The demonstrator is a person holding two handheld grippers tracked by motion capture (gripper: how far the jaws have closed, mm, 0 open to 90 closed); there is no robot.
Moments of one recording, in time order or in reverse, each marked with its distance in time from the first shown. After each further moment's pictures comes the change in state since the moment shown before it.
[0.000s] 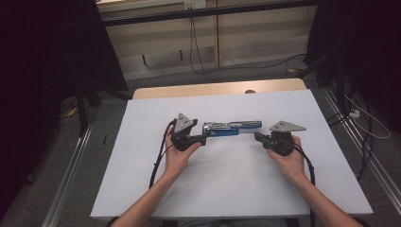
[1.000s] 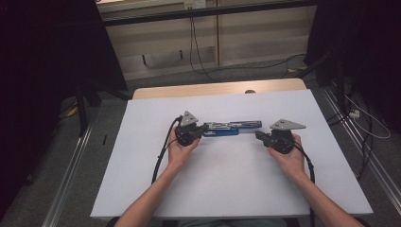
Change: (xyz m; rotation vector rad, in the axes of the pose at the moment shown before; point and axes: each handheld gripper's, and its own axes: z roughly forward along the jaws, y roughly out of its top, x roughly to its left) left arm 0.014 -0.007 0.030 0.145 -0.052 0.030; right arm -0.006 0.002 0.003 0.007 -0.017 -0.002
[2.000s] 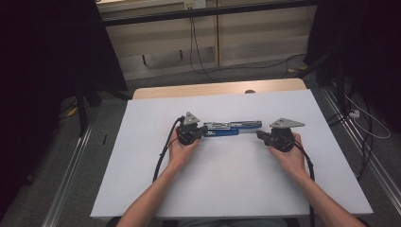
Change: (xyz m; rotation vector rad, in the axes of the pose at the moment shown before) left arm 0.010 -0.009 0.015 0.069 0.020 -0.001; right arm -0.007 0.000 0.006 0.051 -0.024 0.001
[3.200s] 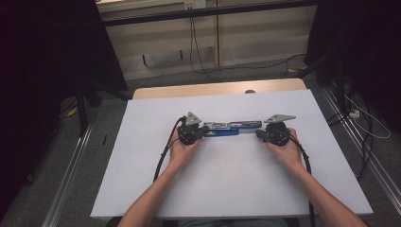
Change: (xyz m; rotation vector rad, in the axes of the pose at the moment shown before) left arm -0.003 0.002 0.001 0.012 0.017 0.025; right arm -0.010 0.007 0.023 0.134 -0.027 -0.026
